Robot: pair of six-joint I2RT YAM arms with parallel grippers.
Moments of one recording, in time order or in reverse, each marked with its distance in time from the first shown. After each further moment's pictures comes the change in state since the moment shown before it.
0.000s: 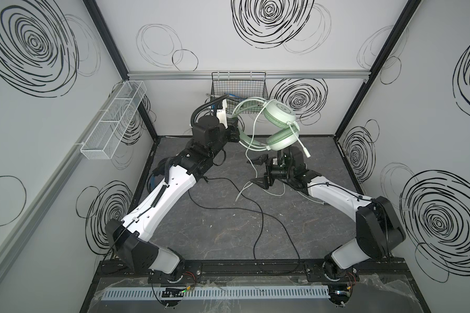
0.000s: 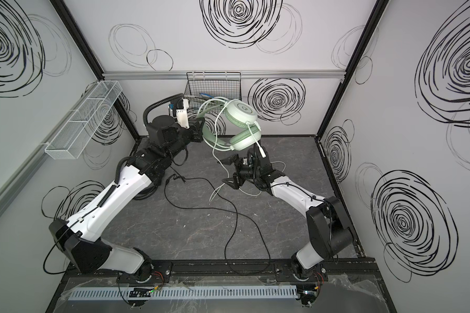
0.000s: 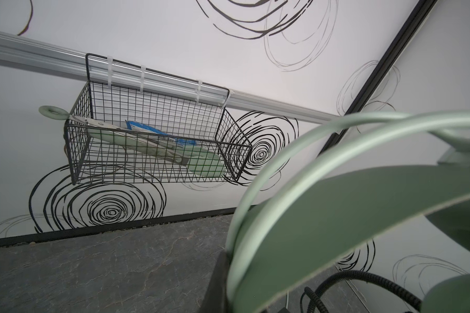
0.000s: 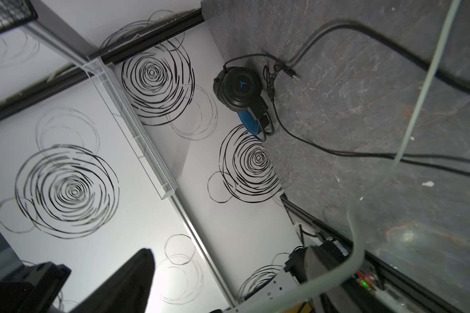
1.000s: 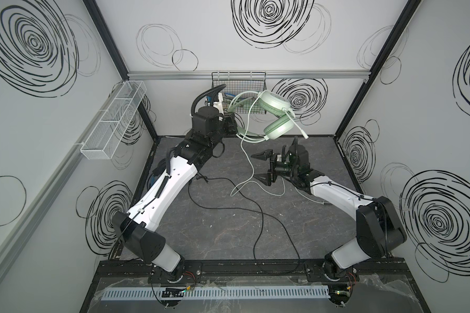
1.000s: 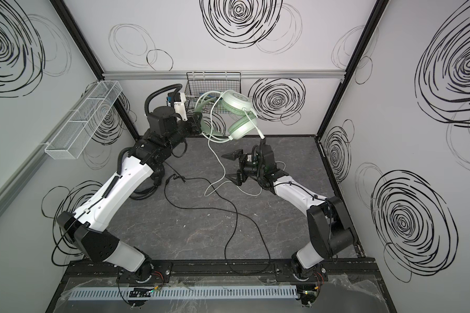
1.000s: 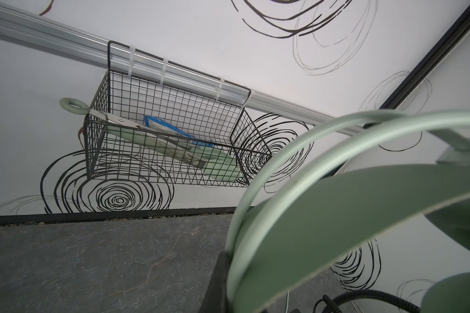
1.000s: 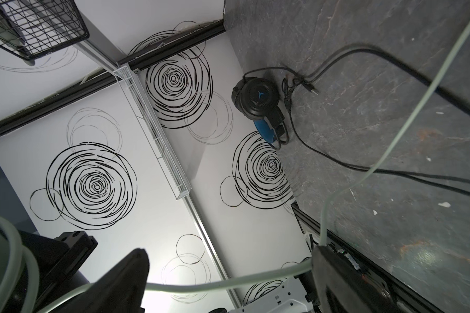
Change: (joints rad) left arm 0.050 0.090 0.140 -0.103 -0.001 -0.059; right arm -0.044 -0.026 -0.034 0.085 -0.029 0.033
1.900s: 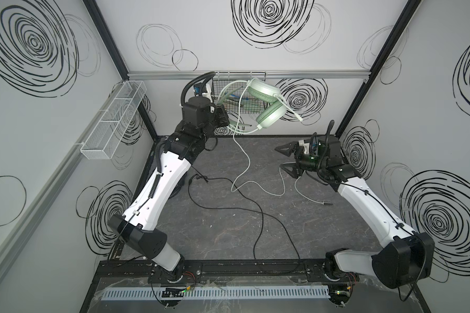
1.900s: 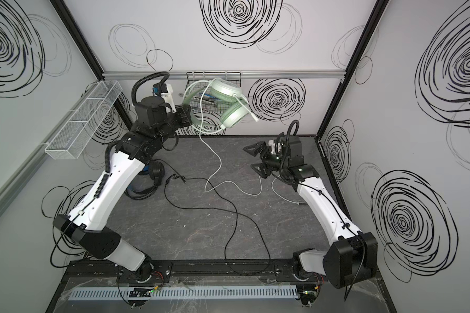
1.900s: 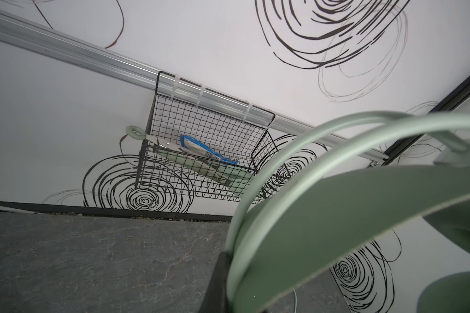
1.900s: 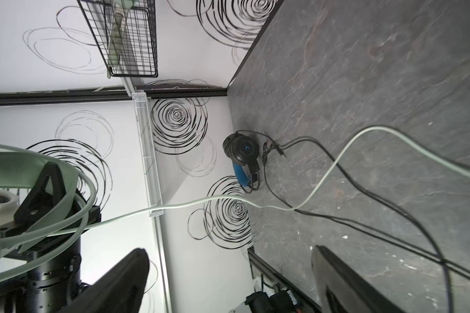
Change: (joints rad) left arm 0.053 0.029 0.190 -0.174 -0.057 -0.050; right arm -0.164 -0.233 0.122 -0.457 0.074 -0.420
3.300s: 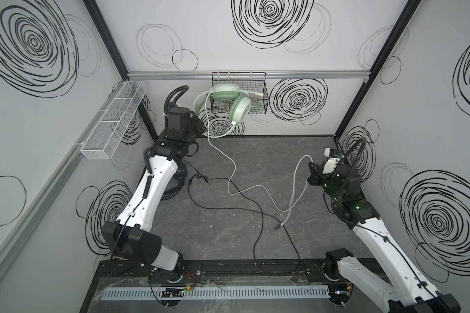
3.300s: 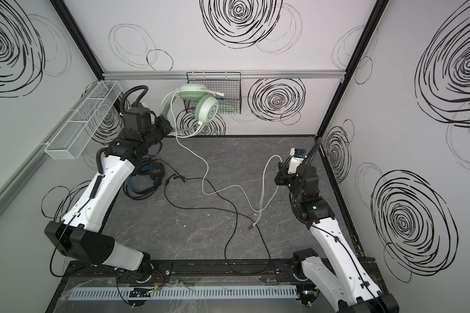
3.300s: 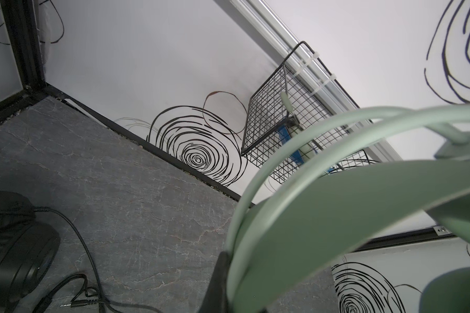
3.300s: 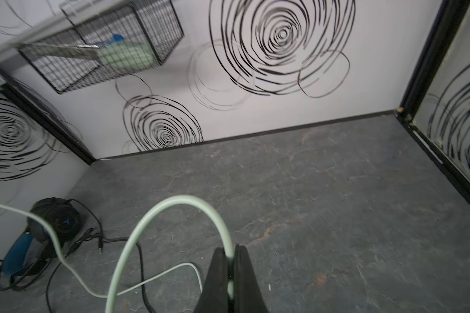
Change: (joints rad) left arm 0.222 -0.080 -0.228 -0.056 0.047 -0.283; right arm -0.058 -0.391 -0.345 0.037 0.734 -0.958
